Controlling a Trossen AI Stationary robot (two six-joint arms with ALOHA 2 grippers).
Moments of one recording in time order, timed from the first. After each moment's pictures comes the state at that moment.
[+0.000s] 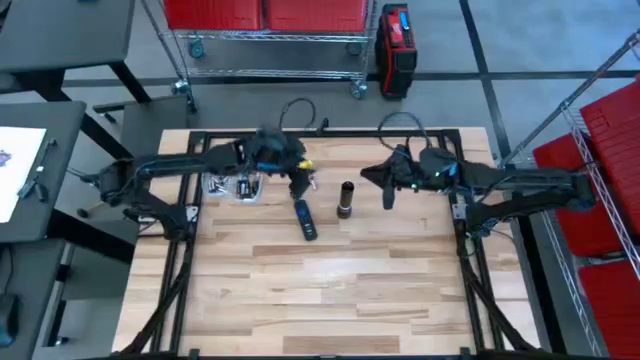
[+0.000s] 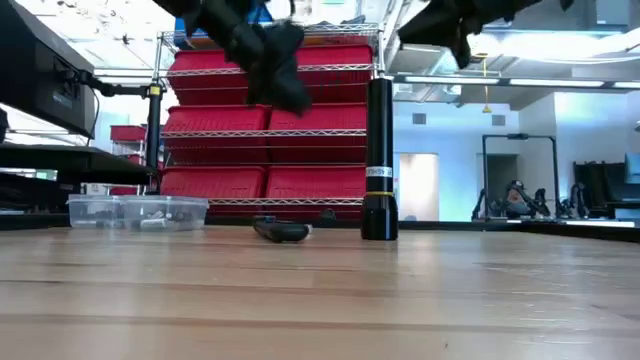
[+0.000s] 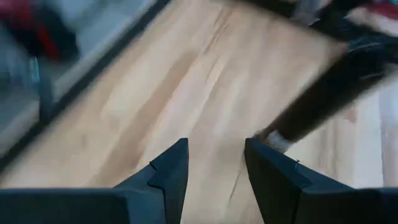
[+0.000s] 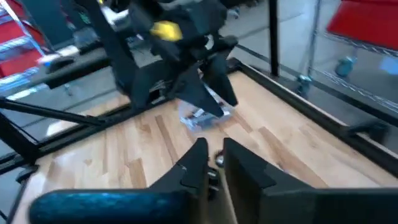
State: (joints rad) left arm 0.41 1.47 1.11 -0.24 0.05 -0.26; right arm -0.15 1.00 0.87 -0.17 0.15 0.30
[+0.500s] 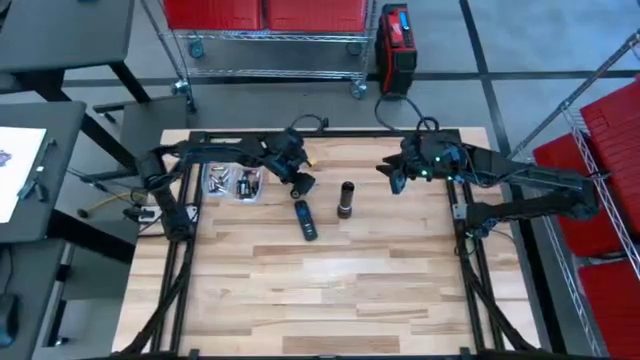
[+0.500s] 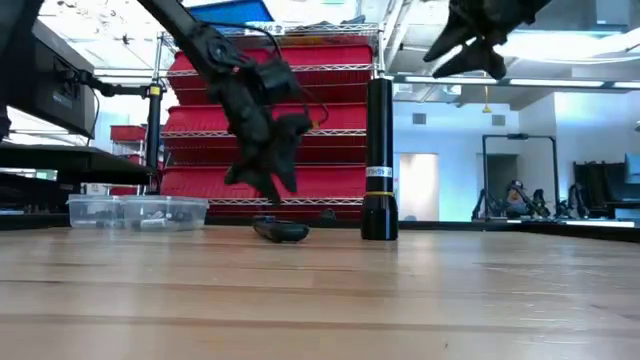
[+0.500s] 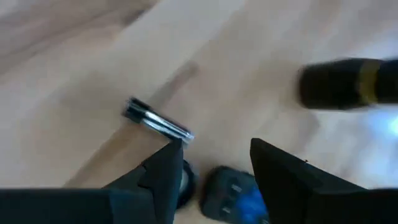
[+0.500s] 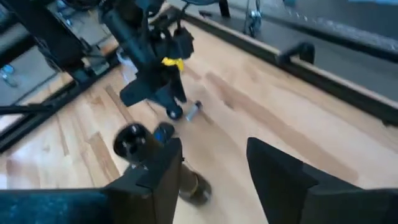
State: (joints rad) left arm 0.49 1.77 1.12 -0.31 0.20 -0.47; right arm -0.26 0.98 0.94 -0.51 0.15 0.46
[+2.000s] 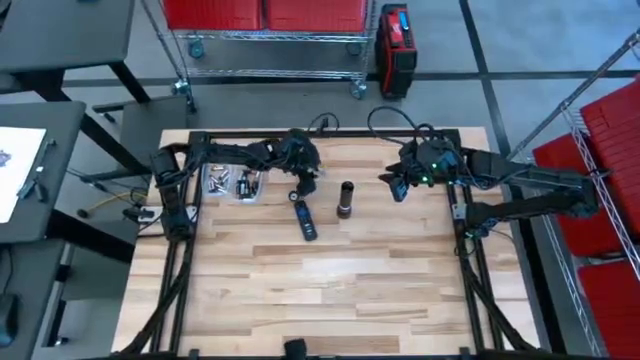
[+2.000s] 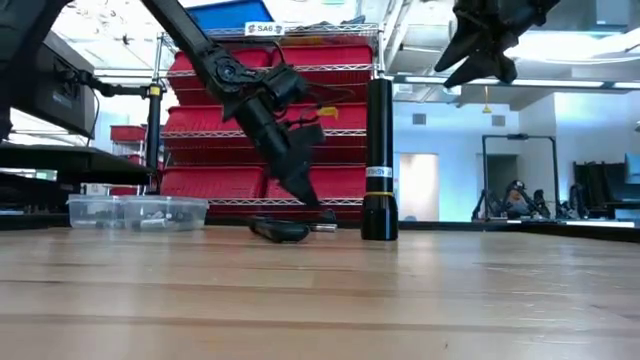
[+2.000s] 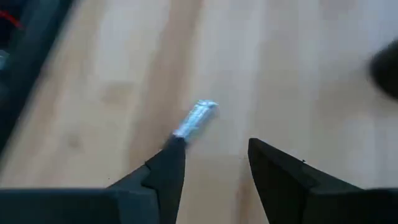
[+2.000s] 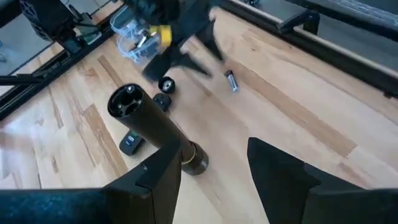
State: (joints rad) left arm 0.52 1.87 1.12 0.07 0.06 0.29; right arm -0.21 0.98 0.94 -0.60 0.16 0.50
